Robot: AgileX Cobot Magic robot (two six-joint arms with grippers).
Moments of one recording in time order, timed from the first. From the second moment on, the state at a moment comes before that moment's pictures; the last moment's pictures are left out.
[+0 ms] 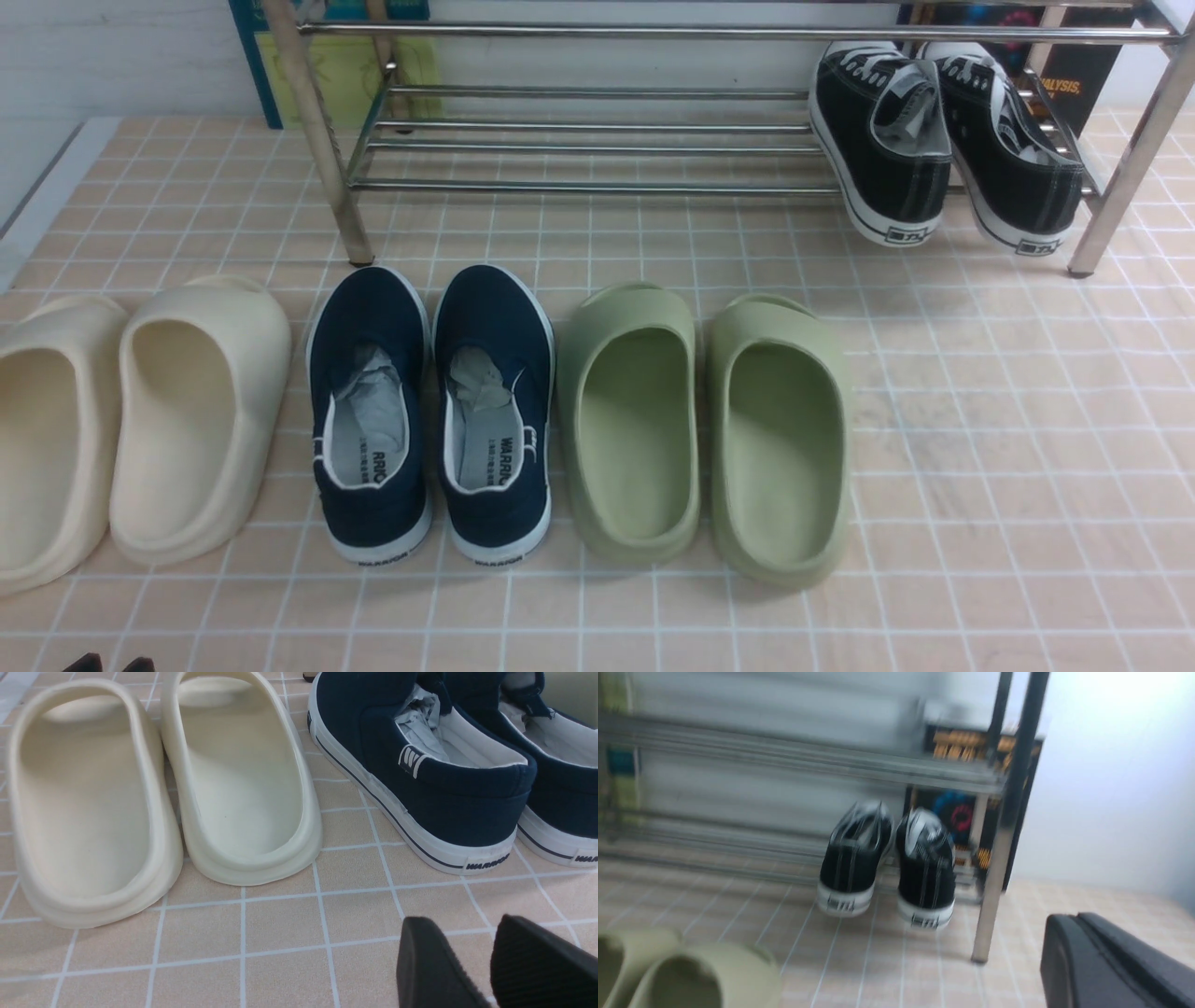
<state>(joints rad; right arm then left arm) -0.05 0.01 -0.14 0.29 0.05 -0.32 -0.16 -0.01 0.02 0.02 0.37 -0.01</state>
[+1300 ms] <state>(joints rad) -0.05 -0.01 0.02 0.06 0.14 -0.32 -0.16 -0.01 0.02 0.02 0.37 -0.01</state>
